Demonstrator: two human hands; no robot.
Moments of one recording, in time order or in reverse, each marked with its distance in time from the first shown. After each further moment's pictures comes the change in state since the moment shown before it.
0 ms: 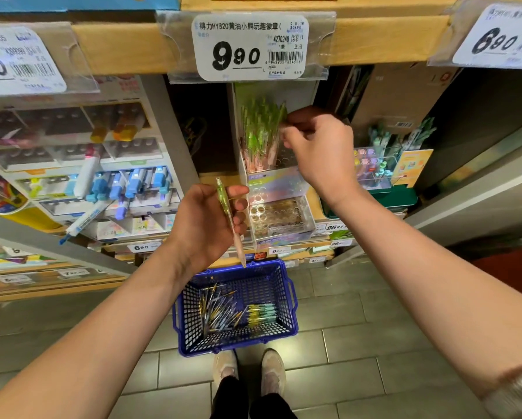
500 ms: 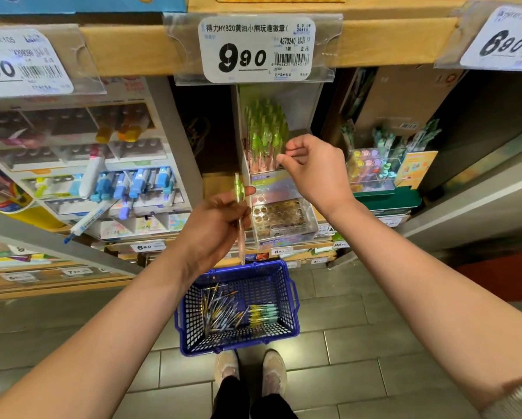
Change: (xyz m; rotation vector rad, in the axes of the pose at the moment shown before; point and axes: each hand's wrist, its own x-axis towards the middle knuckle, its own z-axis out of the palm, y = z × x) left_hand -0.003 -0.007 0.006 0.227 0.092 0.131; right_hand -0.018 0.018 0.014 -0.054 -0.128 0.030
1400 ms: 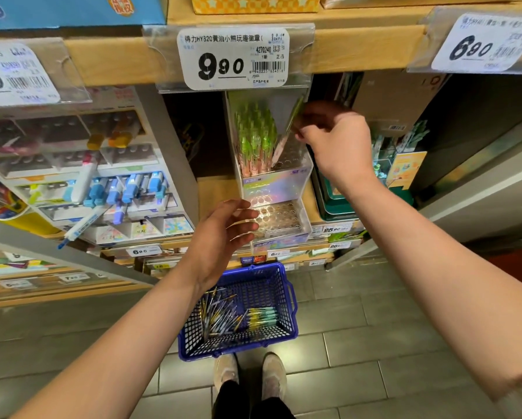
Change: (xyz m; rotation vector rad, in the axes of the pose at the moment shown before) left_hand -0.004 -0.022 0.006 0.038 0.033 0.003; right_hand 0.030 0.000 -0.044 0.177 0.089 0.141
